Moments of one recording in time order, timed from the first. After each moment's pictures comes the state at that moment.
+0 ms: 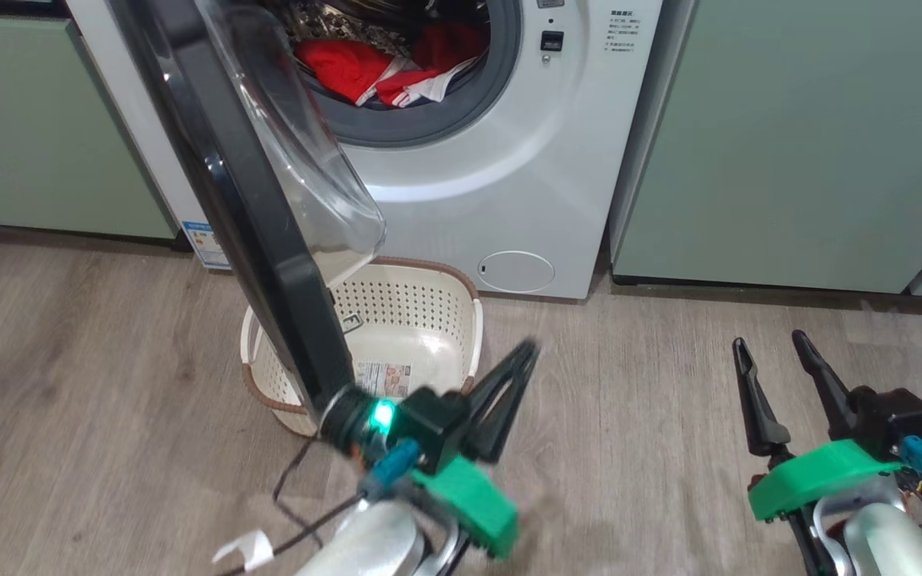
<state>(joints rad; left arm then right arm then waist) -0.28 0.04 -0.68 0.19 -0.35 0.07 -0.19 -0.15 -0.19 0.16 0.37 0.27 0.12 -0.26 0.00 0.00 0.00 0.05</state>
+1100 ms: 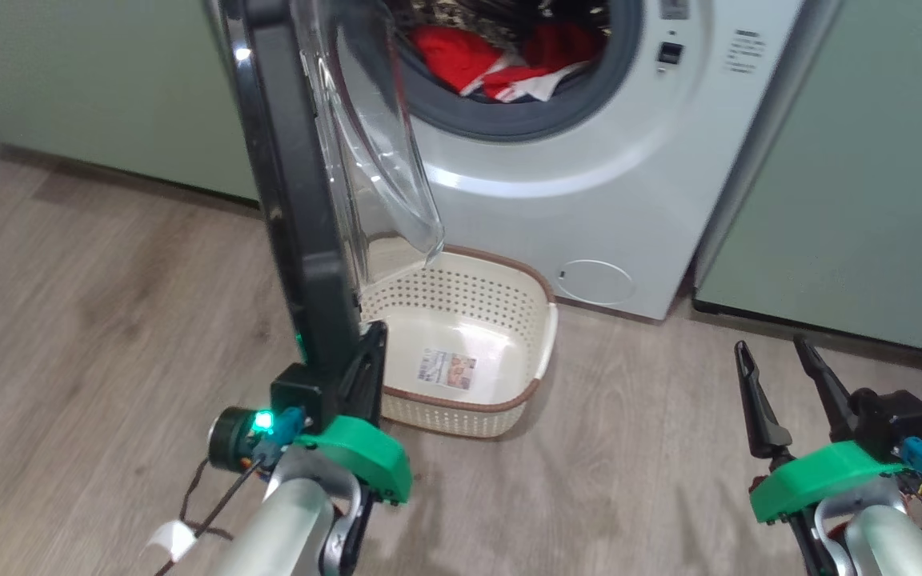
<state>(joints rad) -0.27 0.03 -0.41 0.45 -0.35 0.11 -0.25 -0.15 -0.19 0.16 0.38 0.28 0.12 -0.26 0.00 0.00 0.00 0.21</state>
